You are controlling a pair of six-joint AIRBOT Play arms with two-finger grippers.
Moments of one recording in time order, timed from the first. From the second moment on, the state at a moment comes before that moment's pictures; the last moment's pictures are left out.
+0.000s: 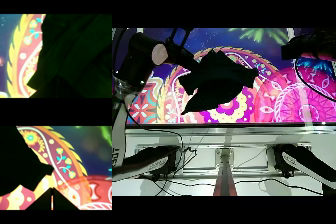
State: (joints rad) left arm -0.48 -1.25 1.47 1.65 -1.15 -1.36; right arm 0.24 -1.06 1.49 -1.62 1.23 1.44
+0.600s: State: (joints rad) left arm -0.47 -1.37 1.45 1.72 -1.50 -1.41; right arm 0.24 -1.06 1.24 -1.68 1.28 1.37
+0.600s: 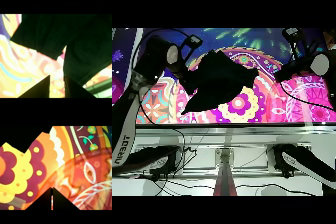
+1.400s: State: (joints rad) left arm -0.57 -0.95 0.78 1.48 -1.10 -1.38; right arm 0.24 -1.06 1.22 -1.64 1.20 1.37
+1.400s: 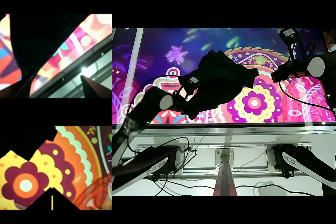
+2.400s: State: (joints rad) left arm -0.73 -1.28 0.91 1.91 -0.72 -1.74; right arm 0.24 -1.06 1.22 -1.60 1.16 1.37
